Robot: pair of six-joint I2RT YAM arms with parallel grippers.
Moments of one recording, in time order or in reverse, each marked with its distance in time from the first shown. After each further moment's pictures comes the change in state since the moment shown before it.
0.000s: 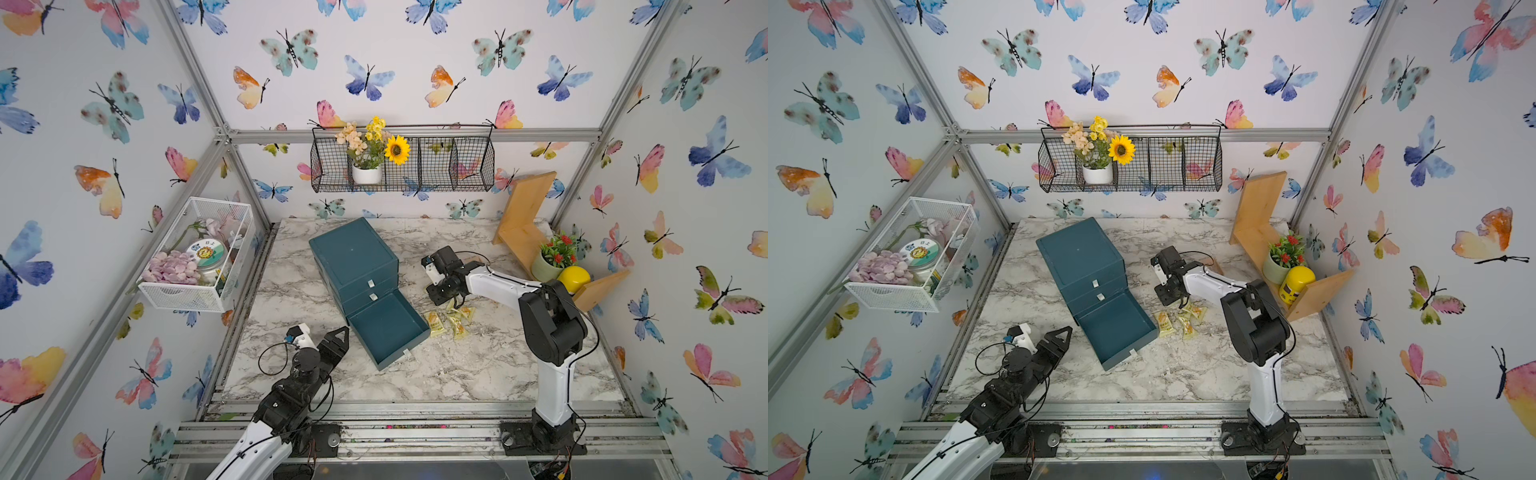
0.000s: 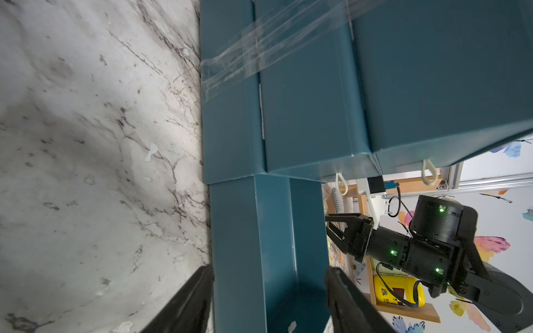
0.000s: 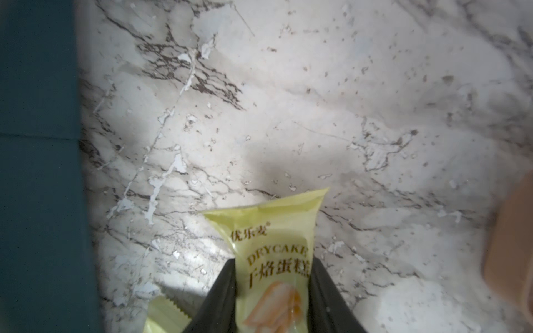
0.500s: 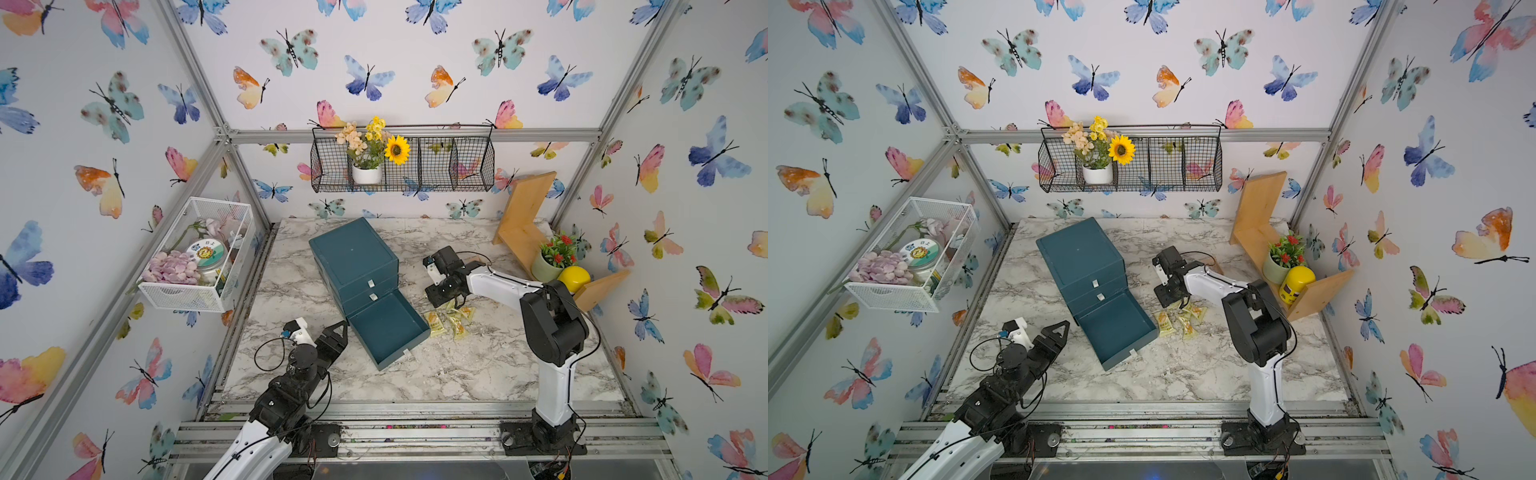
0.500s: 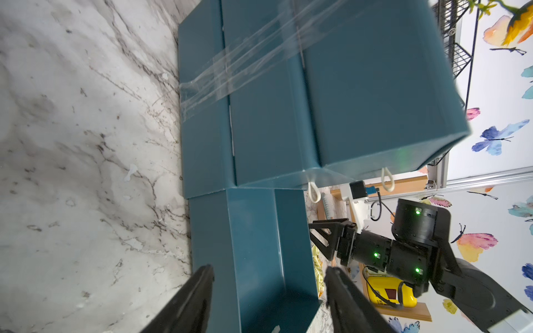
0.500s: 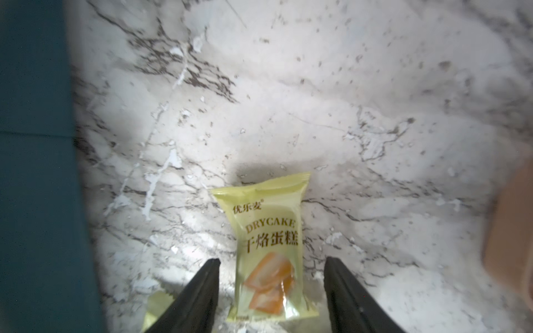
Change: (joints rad) left arm 0.001 0.001 0.106 -0.058 -0.031 0.050; right arm 0.000 -0.071 -0.026 -0.009 0.000 0.022
